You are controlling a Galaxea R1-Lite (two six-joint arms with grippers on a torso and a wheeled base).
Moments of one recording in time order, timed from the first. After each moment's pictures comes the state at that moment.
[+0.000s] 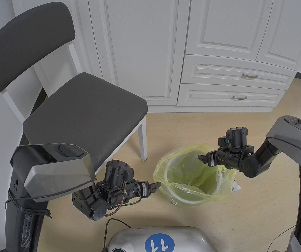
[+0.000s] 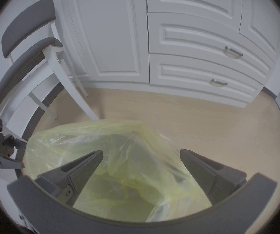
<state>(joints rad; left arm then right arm) -0.58 2.44 -0.85 -1.07 -0.10 -0.39 0.27 2.33 -1.05 -0.76 -0.03 -0.03</state>
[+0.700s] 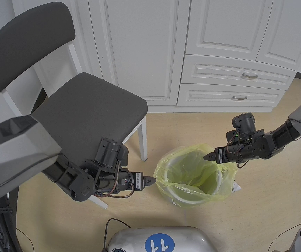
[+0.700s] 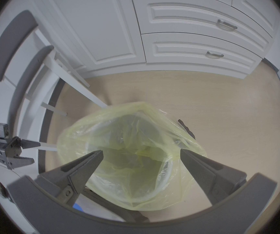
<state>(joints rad) -0.57 2.14 -0.91 -0.51 -0.11 -0.41 0.27 2.12 -1.11 -0.25 0.03 0.14</state>
